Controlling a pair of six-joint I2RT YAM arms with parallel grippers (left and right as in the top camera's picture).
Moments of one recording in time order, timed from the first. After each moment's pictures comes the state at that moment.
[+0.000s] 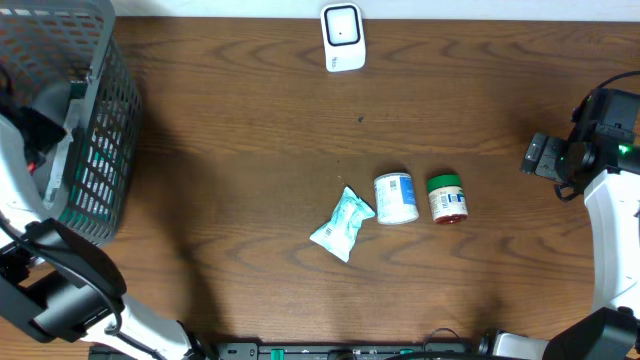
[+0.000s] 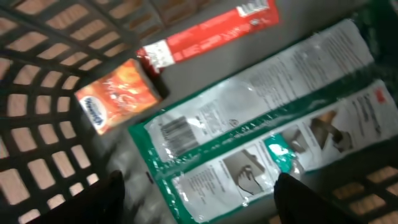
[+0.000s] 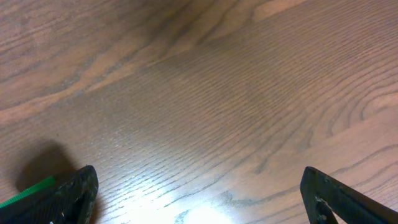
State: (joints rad) left arm 0.60 1.87 1.72 -1.05 -0.19 -0.38; right arm -0.29 1.47 1.20 -0.86 0.17 0.10
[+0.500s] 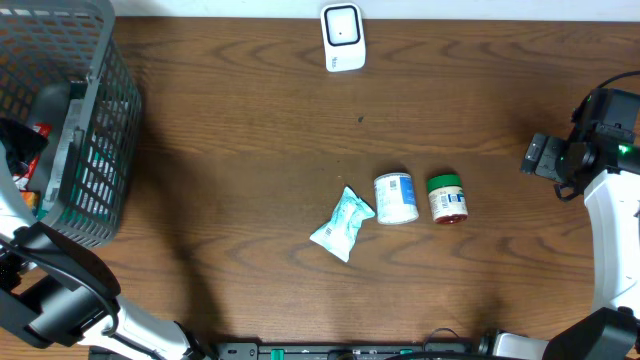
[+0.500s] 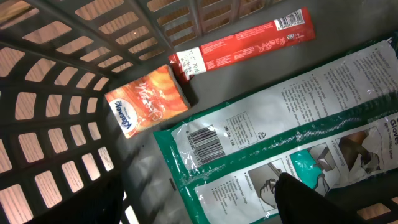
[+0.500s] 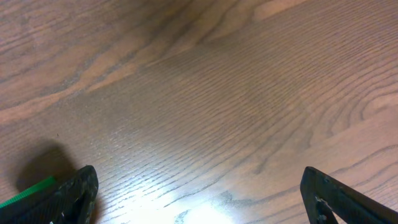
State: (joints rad) left arm 0.67 1.87 1.72 -1.05 -0.19 -0.38; right arm -0.29 1.47 1.20 -0.86 0.17 0.10
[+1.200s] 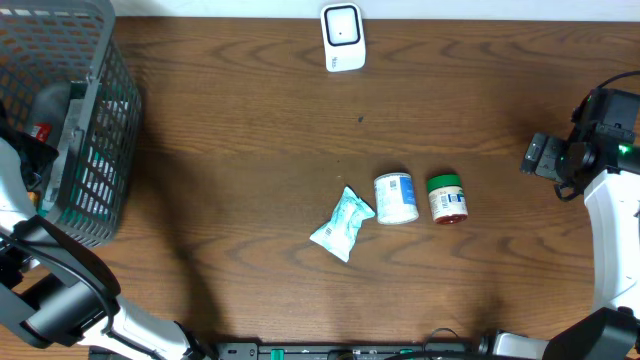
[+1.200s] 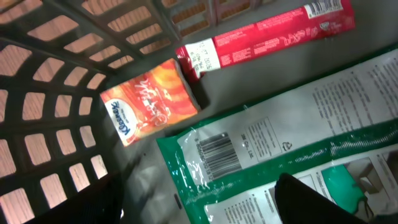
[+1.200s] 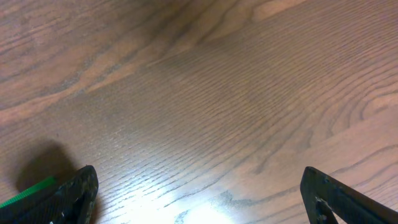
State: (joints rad) left arm 0.67 1.87 1.57 -0.91 -0.24 -0.38; right arm -0.29 1.47 1.20 -0.86 0.17 0.10
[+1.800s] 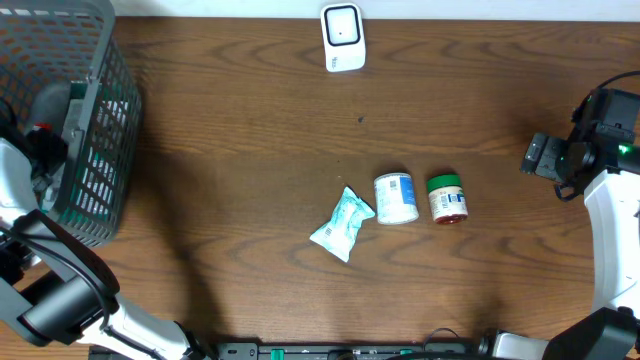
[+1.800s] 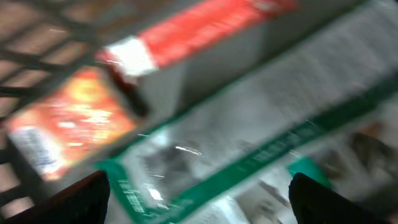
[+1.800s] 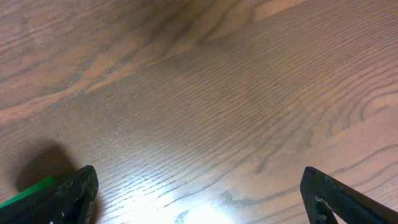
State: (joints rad) left arm 0.67 1.88 1.48 -0.76 -0.05 -0.27; right arm -0.29 1.47 1.20 -0.86 0.17 0.10
